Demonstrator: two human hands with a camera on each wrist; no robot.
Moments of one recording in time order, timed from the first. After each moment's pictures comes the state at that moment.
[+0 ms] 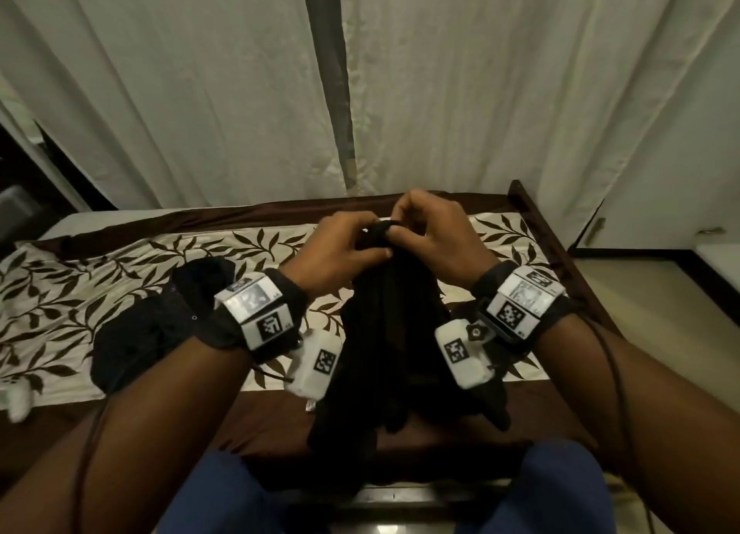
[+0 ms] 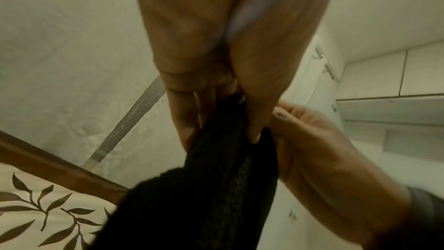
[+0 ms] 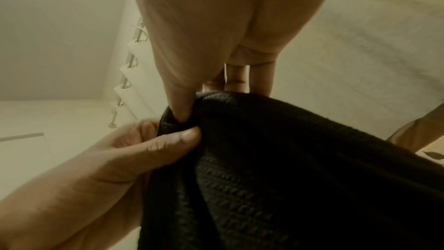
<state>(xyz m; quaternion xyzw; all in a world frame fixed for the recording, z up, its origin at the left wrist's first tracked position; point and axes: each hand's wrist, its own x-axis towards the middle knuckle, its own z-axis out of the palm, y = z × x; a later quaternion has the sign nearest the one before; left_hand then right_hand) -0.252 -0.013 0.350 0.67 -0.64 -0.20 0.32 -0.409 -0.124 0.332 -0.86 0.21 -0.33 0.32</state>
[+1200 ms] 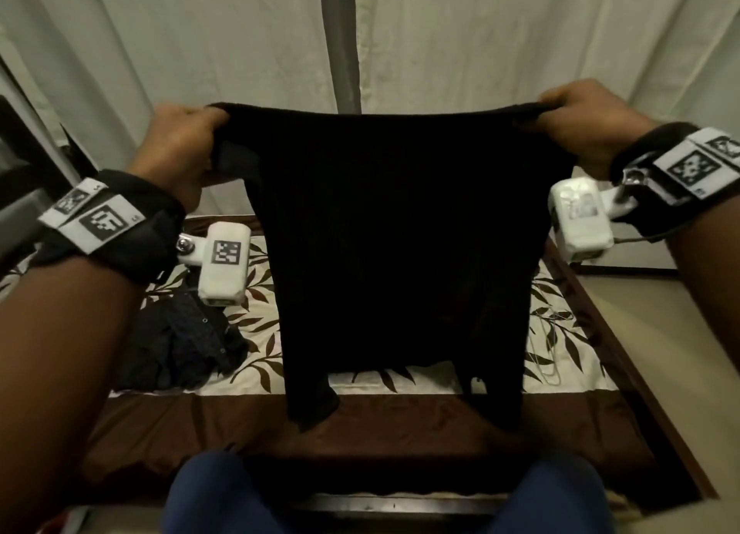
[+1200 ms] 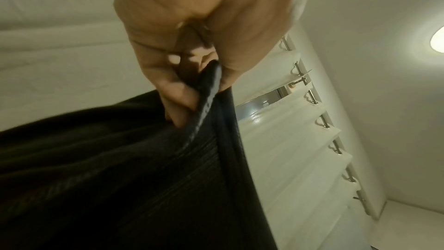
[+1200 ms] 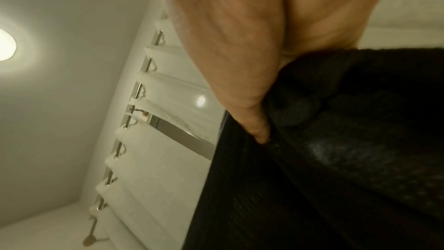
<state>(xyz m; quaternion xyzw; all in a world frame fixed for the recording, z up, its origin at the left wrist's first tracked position) -0.163 0.030 0.464 0.71 -0.31 -0.13 0.62 -0.479 -0.213 0.461 -0.79 0.44 -0.30 0.31</state>
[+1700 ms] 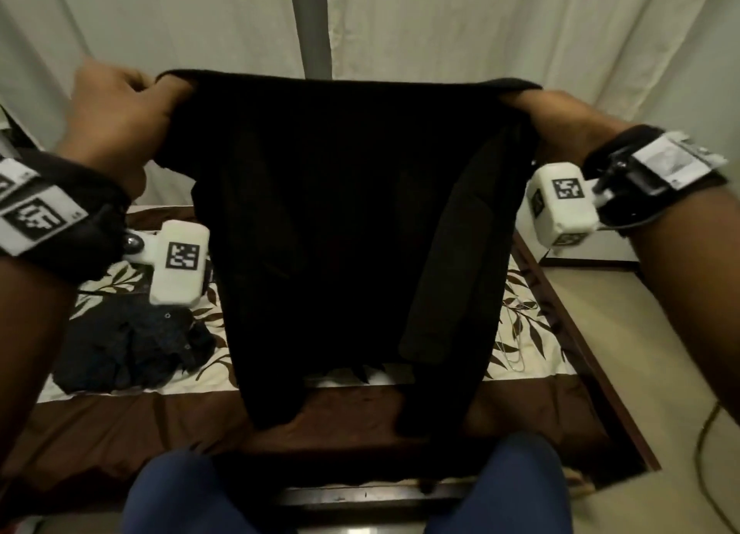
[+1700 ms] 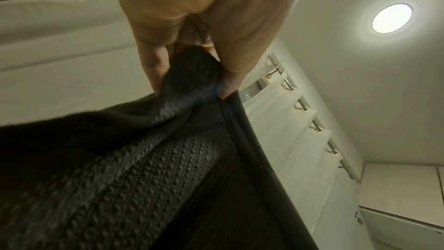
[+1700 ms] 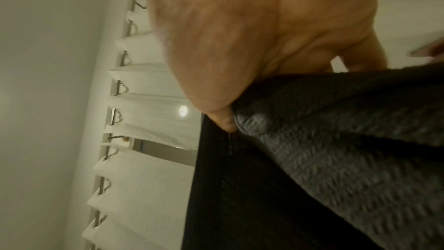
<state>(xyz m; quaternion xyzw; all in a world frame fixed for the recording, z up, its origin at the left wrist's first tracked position) -0.150 0.032 0.464 0.74 -0.34 -0.02 0.59 -0.490 -0.188 0.468 -0.66 0.42 -0.31 0.53</state>
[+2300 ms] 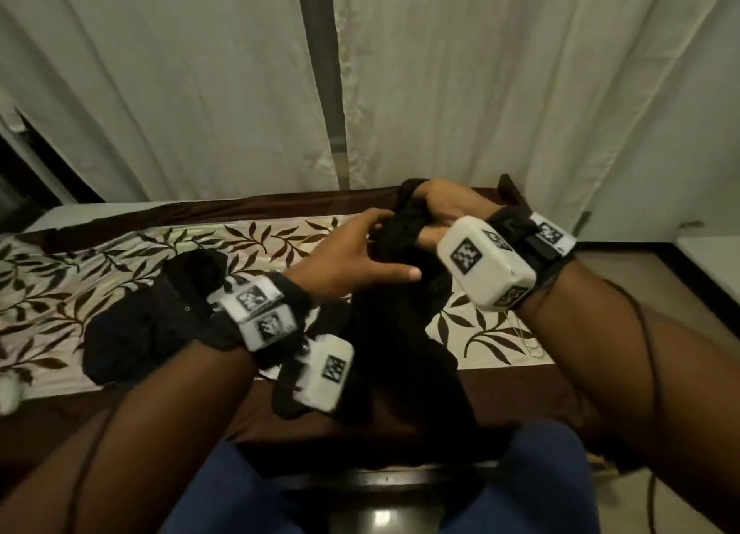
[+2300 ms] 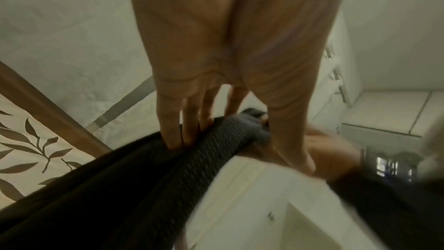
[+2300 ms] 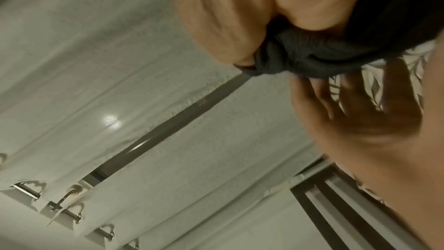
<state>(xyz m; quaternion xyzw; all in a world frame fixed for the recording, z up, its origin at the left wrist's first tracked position) -0.281 0.003 0.345 0.65 -0.58 -0.32 0.35 -0.414 -0.112 0.381 -0.57 0.43 -0.18 0.68</state>
